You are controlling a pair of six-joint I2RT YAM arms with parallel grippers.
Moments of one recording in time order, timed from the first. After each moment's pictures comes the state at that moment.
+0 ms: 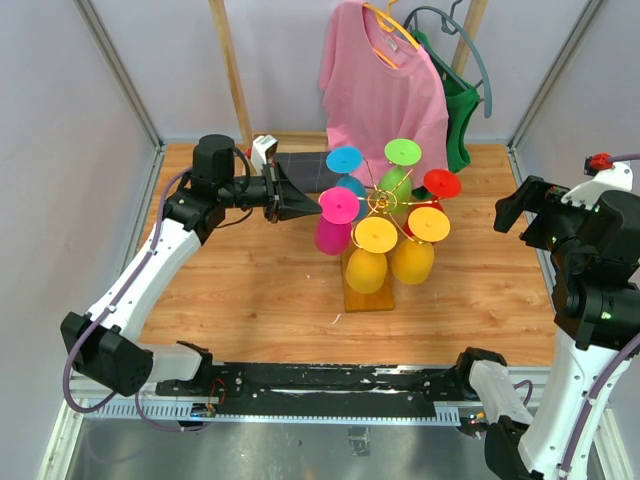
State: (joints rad) left arm -0.39 1.29 1.30 -0.36 0.90 -1.13; right arm -0.23 0.85 1.58 -1.06 -0.15 0.17
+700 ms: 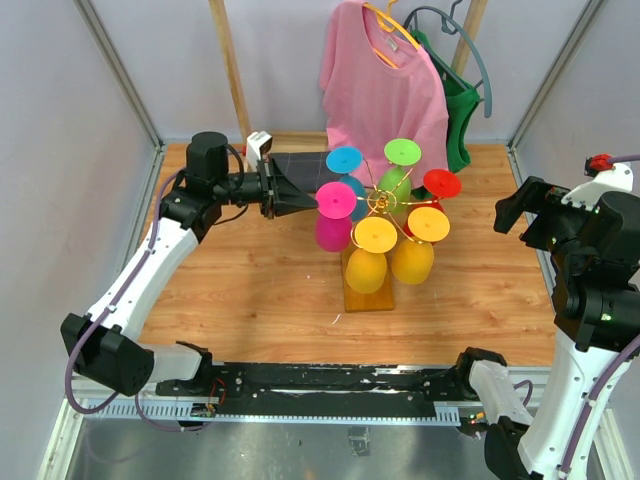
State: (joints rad) left arm -0.35 1.29 1.30 -0.33 0.93 -1.17; right arm -0.23 0.85 1.58 -1.06 -0.15 0.17
